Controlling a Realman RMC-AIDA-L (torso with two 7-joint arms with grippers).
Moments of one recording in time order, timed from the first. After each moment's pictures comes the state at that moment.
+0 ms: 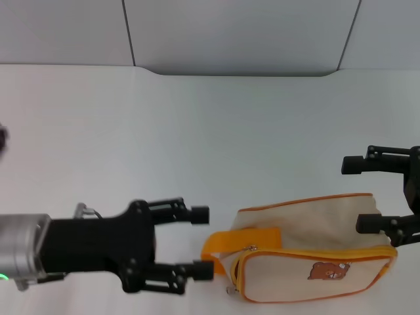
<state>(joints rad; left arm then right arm) -0.48 -2.05 0.89 0.48 1.79 1.89 -1.21 0.54 1.89 -0.64 -0.52 -1.92 -2.03 1.17</state>
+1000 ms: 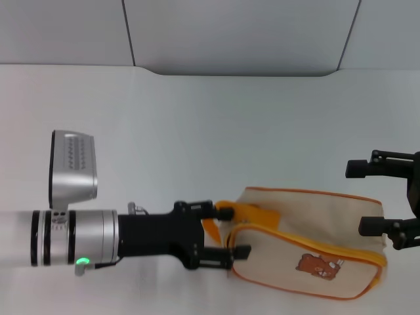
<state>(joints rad) -0.61 -2.08 1.08 0.28 1.69 1.41 -1.11 0.52 1.89 -0.64 -0.52 -1.92 -2.03 1.17</state>
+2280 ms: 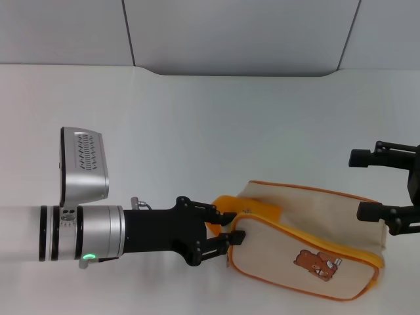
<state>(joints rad) -0.63 -2.08 1.13 0.27 1.67 1.36 -1.06 0.51 1.90 -0.61 -0.52 -1.91 -1.99 1.18</state>
